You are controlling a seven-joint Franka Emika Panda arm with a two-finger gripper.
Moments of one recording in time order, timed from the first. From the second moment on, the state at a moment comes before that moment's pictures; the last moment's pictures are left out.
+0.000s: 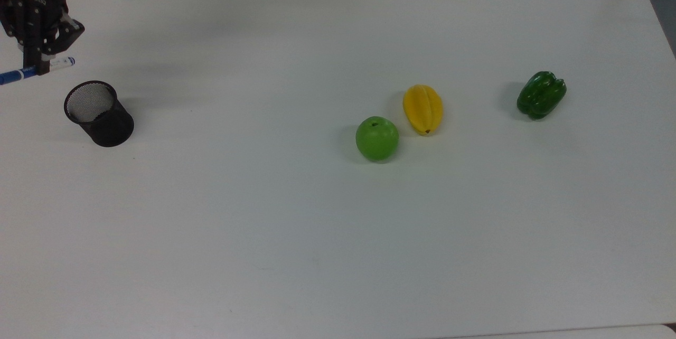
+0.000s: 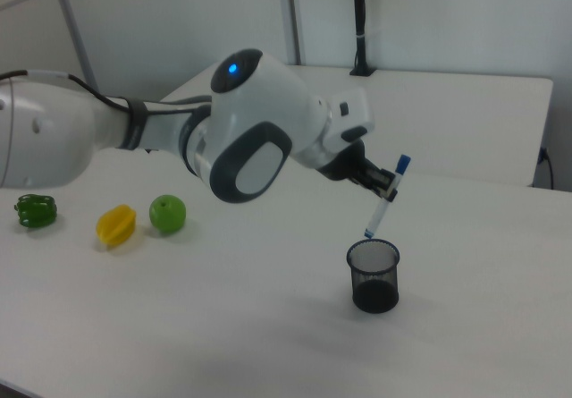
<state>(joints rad) -0.05 0.21 -0.38 -1.86 0.08 2.75 -0.17</state>
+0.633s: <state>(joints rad) -0.04 0.30 -0.38 -1.95 0.12 2.97 -0.11</state>
